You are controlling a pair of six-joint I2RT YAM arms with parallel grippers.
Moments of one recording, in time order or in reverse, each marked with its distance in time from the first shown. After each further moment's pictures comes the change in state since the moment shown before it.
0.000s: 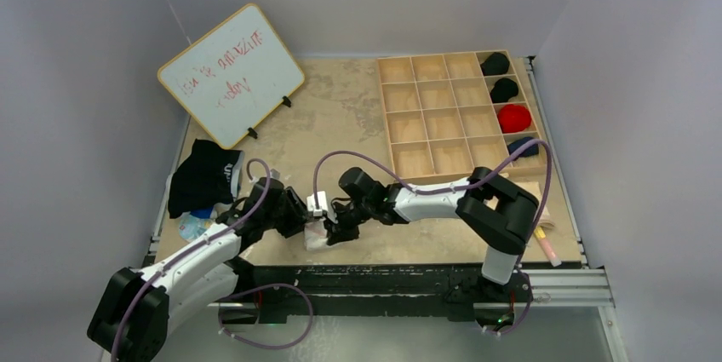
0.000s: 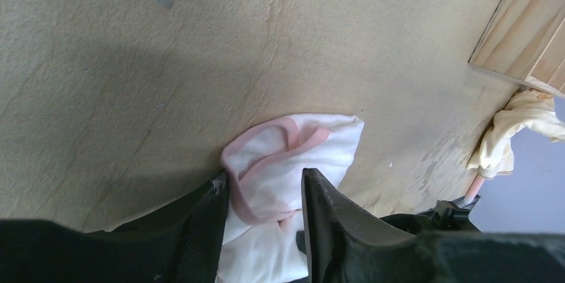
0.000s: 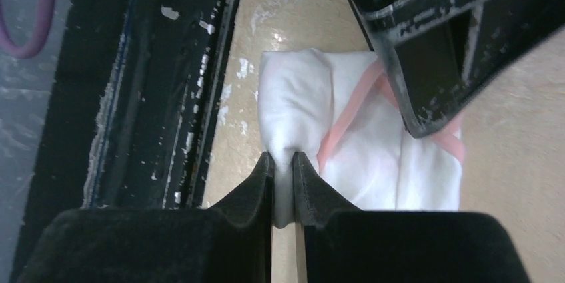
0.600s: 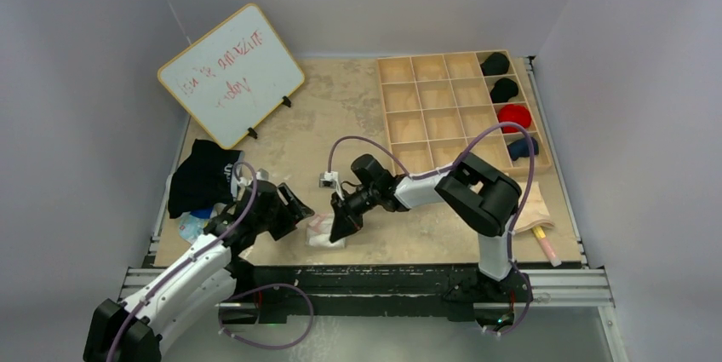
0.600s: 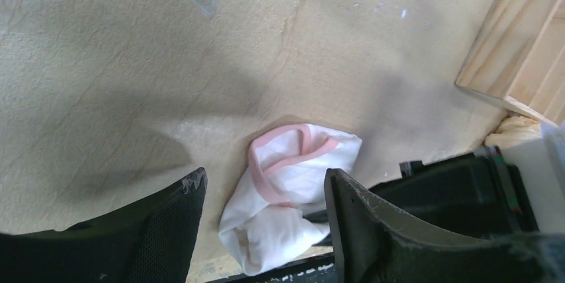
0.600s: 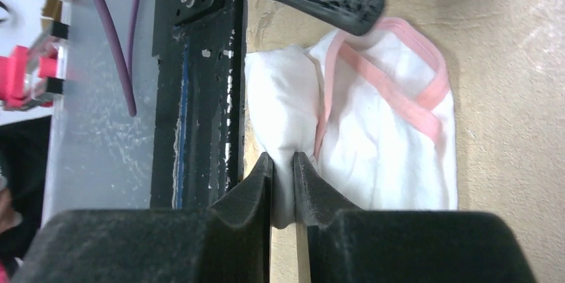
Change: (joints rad) left arm 0.000 -0.139 0.031 -0.161 -0.099 -0.023; right arm -0.156 0.154 0.008 0.161 -0.291 0.460
